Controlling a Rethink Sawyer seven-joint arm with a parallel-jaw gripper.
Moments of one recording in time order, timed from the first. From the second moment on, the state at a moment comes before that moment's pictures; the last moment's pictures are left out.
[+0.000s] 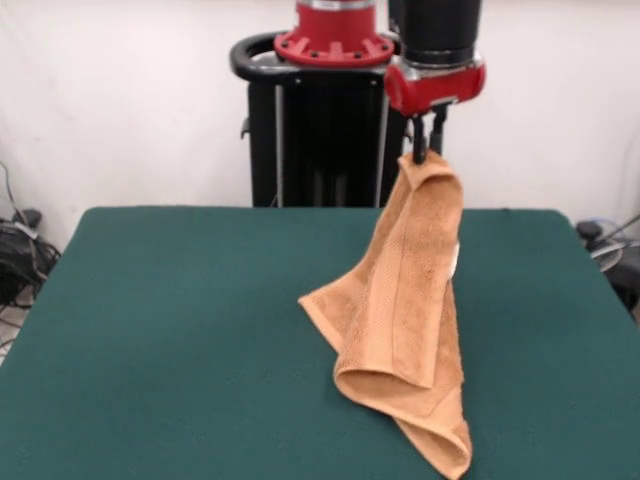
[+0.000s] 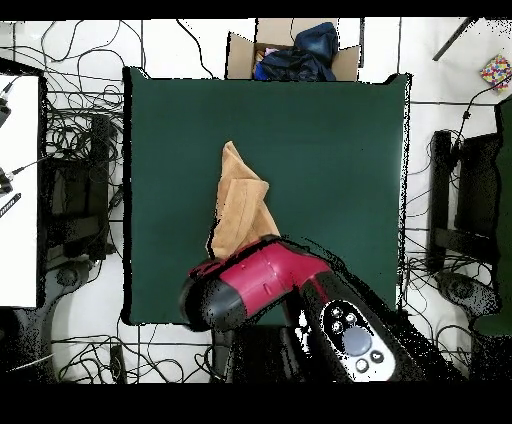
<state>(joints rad) -0.63 -1.01 0.77 2.24 -0.58 0.56 1.87</state>
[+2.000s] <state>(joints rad) -0.36 -0.96 0.47 1.97 -0.44 0.64 1.89</state>
